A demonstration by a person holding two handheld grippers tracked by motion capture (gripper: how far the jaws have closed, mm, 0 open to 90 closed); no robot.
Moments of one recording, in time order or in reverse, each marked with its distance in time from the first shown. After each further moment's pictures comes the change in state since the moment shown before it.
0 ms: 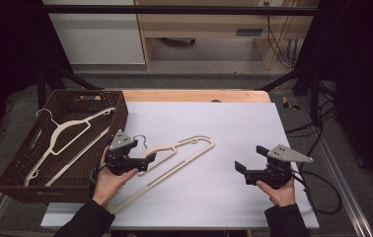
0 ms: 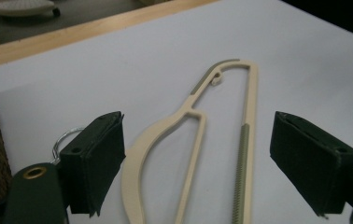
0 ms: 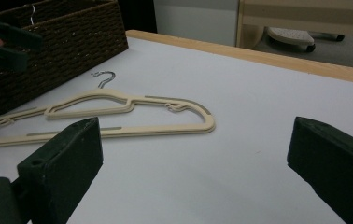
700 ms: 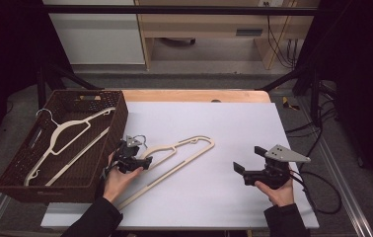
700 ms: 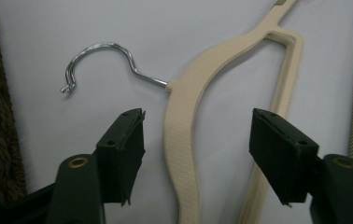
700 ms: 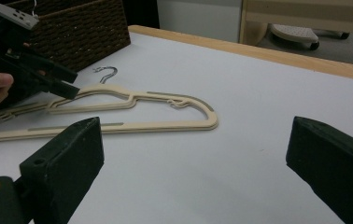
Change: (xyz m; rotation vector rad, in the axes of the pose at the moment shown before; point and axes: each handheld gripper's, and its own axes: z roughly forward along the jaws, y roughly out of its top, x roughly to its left) left arm 0.024 -0.035 0.058 0.258 0.157 -0.052; right arm 0.002 -0.001 0.003 0.013 0.007 -0.006
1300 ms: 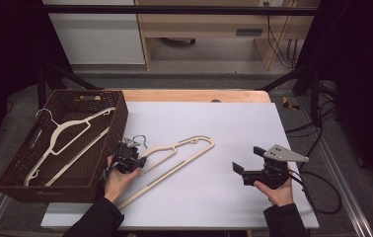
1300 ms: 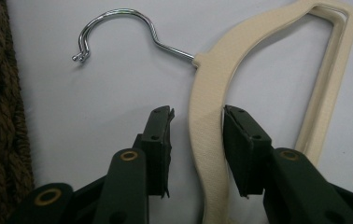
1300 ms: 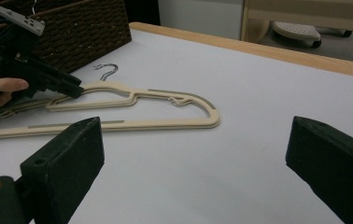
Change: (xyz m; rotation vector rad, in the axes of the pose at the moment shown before) left arm 0.004 -0.006 0.008 0.044 0.050 -0.046; right arm 0.001 -0.001 0.003 0.010 0.006 0.001
